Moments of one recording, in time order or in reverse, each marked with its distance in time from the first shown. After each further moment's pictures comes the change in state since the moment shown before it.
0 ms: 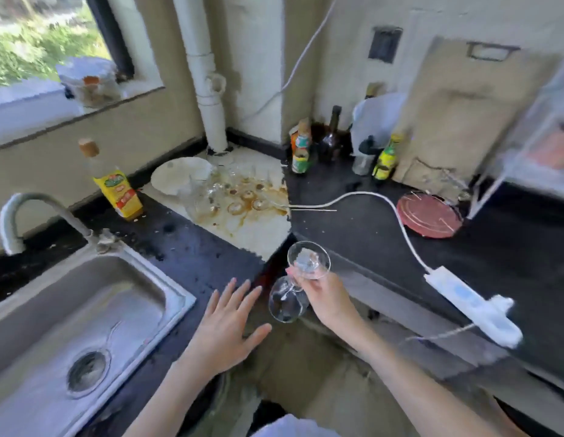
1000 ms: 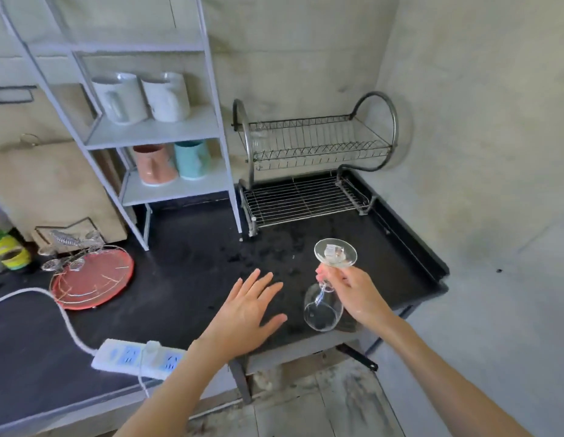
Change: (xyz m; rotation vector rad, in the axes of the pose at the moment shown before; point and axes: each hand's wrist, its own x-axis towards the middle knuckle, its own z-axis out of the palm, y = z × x) left_hand 0.159 0.614 0.100 0.045 -0.192 0.996; right_hand -0.281 0.263 -0.513 -0.061 0.831 0.459
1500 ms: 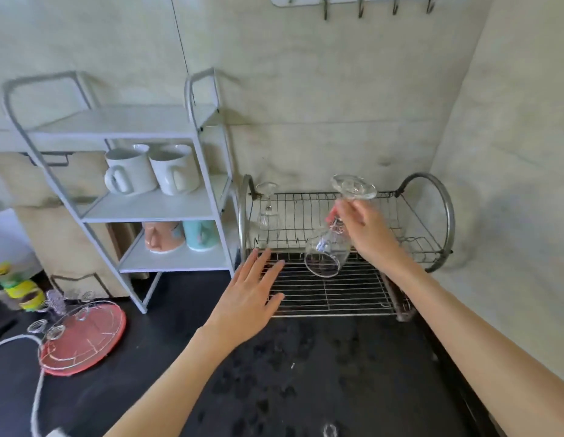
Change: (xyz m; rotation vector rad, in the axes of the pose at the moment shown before) left_hand 0.225 -0.017 -0.085 0.133 0.308 -0.246; right_hand 0.272 -0.113 -0.139 0.129 -0.060 -0.517
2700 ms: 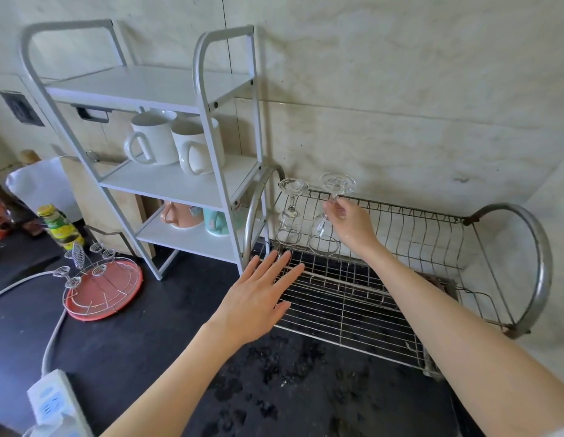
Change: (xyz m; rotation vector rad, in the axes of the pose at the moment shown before) left_hand 0.053 -0.002 0.037 0.112 -0.086 -0.153; right_hand 0.147 0.105 0.068 -0.157 -0.216 -0.031
